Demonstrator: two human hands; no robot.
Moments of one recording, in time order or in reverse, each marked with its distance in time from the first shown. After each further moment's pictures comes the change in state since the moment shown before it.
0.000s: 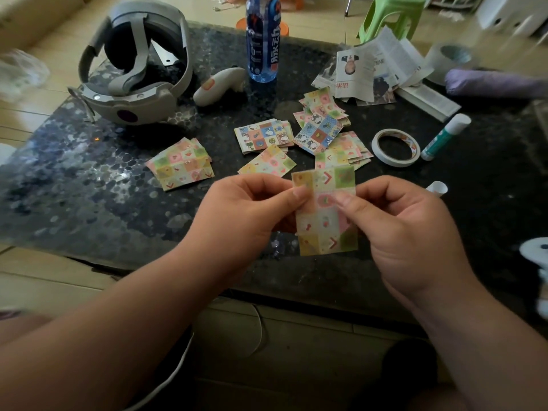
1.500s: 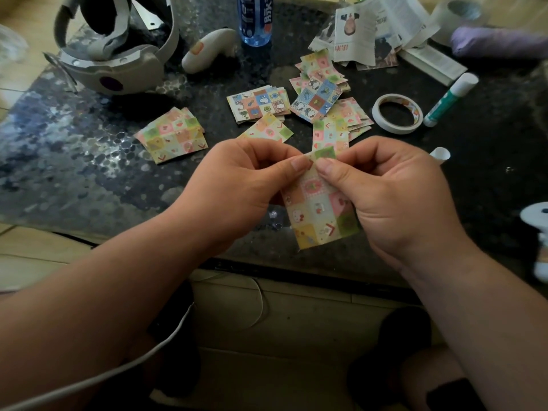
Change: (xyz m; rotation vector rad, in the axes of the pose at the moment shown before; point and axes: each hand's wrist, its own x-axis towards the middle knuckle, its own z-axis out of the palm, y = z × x) left_hand 0.001 -0.001 -0.006 0.175 -0.118 0.018; right_hand 0.002 0.007 0.009 0.006 -0.004 -0.033
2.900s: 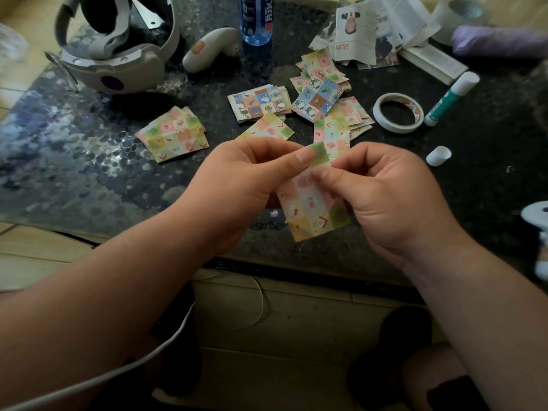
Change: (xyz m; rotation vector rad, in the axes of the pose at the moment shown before) left_hand 0.001 0.000 0.004 -0.089 0.041 -0.093; right_hand 0.003 0.004 0.002 0.037 -0.068 0.115
